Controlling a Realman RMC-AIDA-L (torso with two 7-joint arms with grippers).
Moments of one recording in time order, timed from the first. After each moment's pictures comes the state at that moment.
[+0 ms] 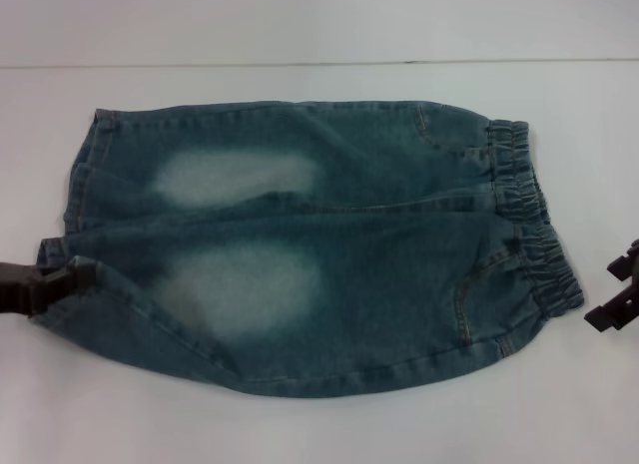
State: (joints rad) left arm -0.42 -2.07 0.31 0.85 2.36 1.64 -1.76; right arm 0.74 2.00 -0.81 -0.97 -2.83 -1.74 1.98
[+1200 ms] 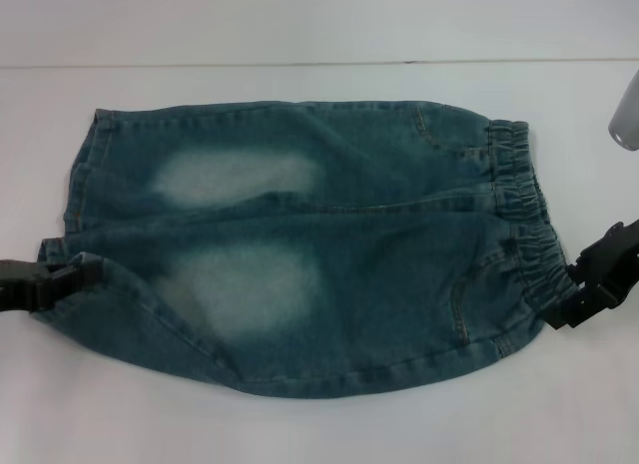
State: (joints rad) left arm -0.43 -2.08 0.31 0.83 2.35 1.63 -1.75; right arm 0.76 2.02 -0.84 -0.87 -2.76 -1.65 1.96
